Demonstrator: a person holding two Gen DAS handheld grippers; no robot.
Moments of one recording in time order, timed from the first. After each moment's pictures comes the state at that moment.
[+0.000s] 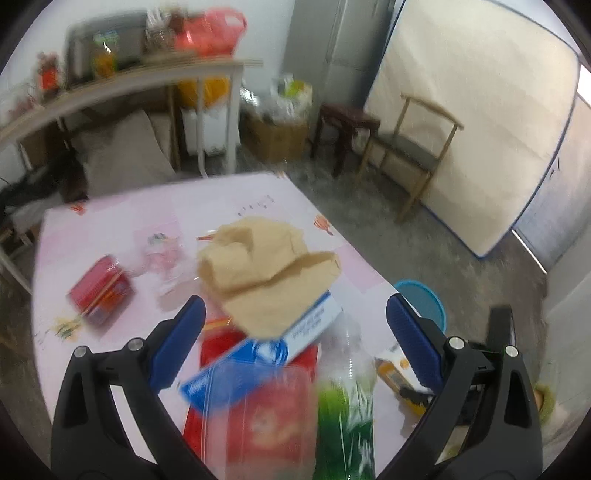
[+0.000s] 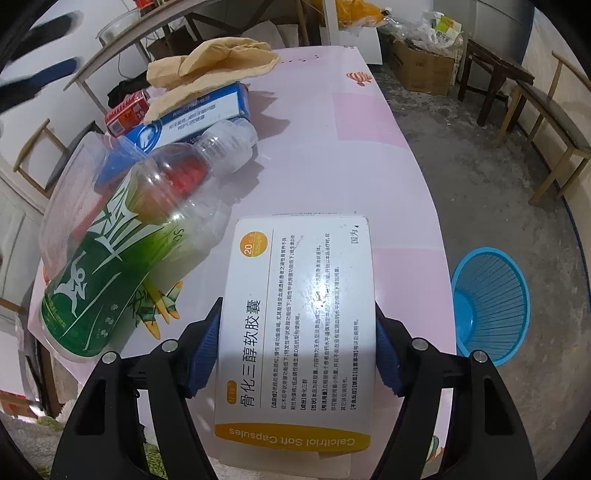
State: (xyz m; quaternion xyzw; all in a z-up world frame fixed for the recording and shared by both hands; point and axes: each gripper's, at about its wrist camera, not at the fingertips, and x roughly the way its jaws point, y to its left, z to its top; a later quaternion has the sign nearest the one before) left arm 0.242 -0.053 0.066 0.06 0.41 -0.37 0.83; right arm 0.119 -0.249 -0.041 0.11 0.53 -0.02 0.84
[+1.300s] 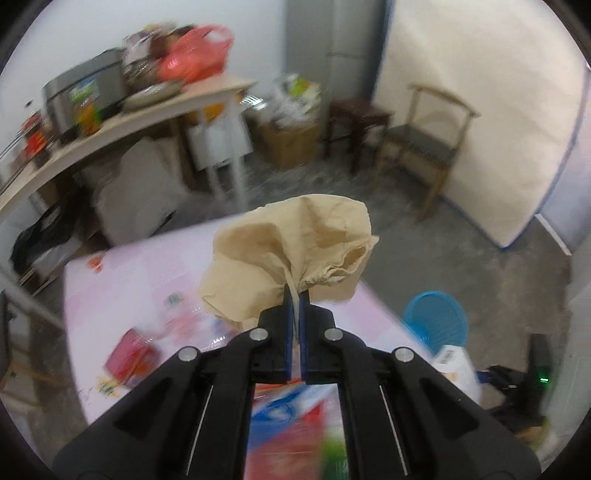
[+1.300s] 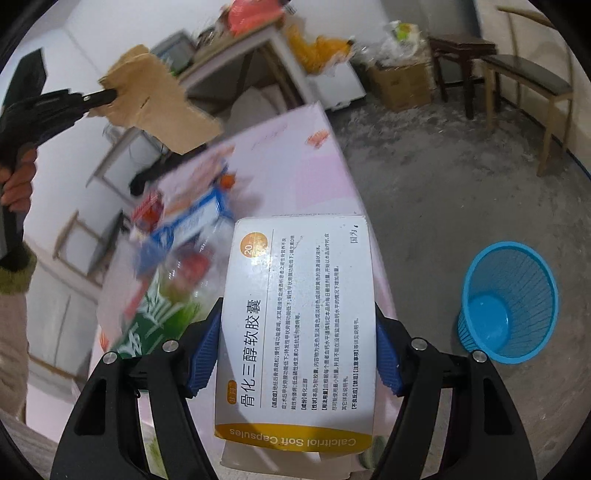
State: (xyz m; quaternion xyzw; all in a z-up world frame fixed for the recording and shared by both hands) left arm 0.256 -0.126 0.157 0.12 0.39 -0.36 0.84; right arm 0.075 -0.328 -0.008 0.26 0.41 -0.02 0.88
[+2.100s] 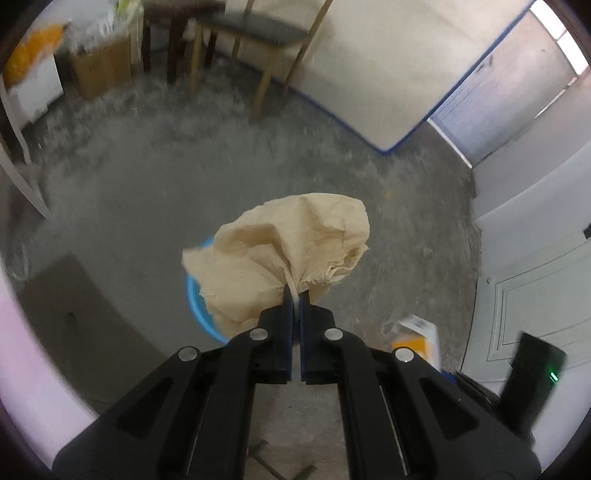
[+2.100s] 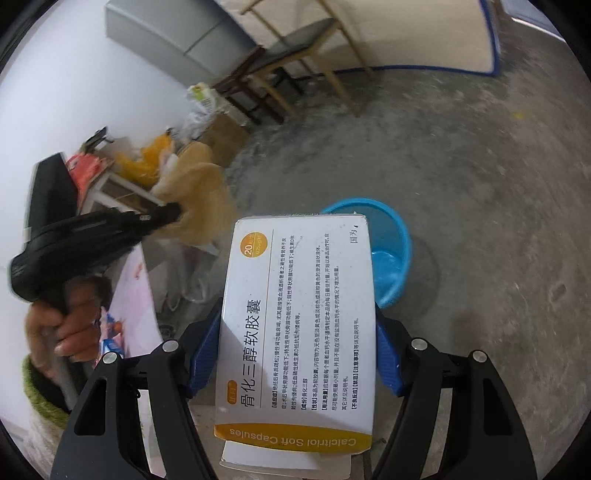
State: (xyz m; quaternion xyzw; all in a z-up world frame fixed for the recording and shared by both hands) left arm 0.108 -0.488 -0.037 0.16 0.54 -0.53 0.63; right arm -0.123 -0.503 -0.061 0.48 0.31 -0.28 0.77
